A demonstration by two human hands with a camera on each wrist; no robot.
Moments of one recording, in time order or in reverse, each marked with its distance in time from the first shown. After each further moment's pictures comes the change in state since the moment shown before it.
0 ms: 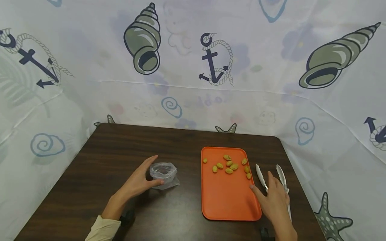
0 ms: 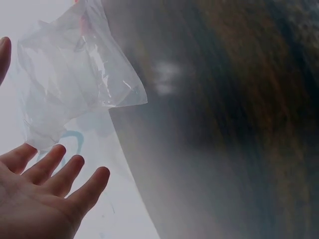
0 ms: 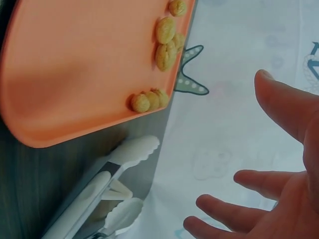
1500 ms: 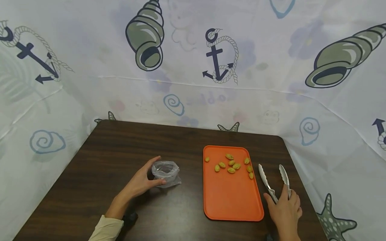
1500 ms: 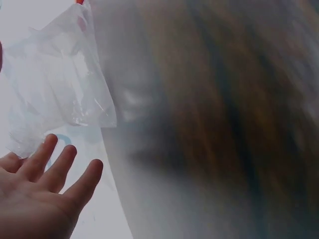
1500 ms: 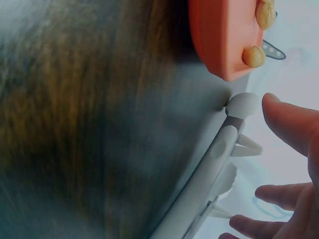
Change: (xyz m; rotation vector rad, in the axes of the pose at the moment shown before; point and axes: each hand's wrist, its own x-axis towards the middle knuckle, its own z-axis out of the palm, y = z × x) left_hand 0.003 -0.011 0.010 -0.173 0.005 -0.057; right_hand 0.008 0.059 0.039 0.009 0.116 0.250
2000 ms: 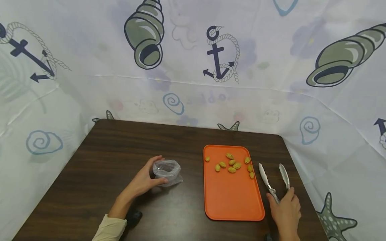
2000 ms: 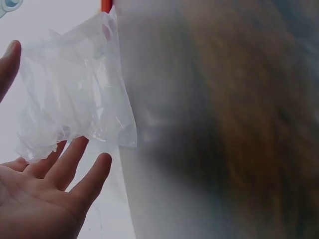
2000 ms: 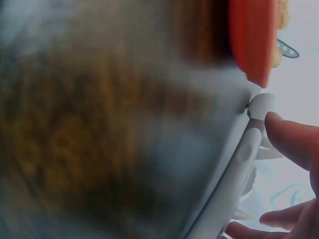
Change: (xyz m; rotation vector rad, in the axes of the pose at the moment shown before) left_hand 0.008 -0.004 0.003 -0.091 -0.017 0.037; right_hand 0.003 0.006 0.010 0.038 0.043 0.085
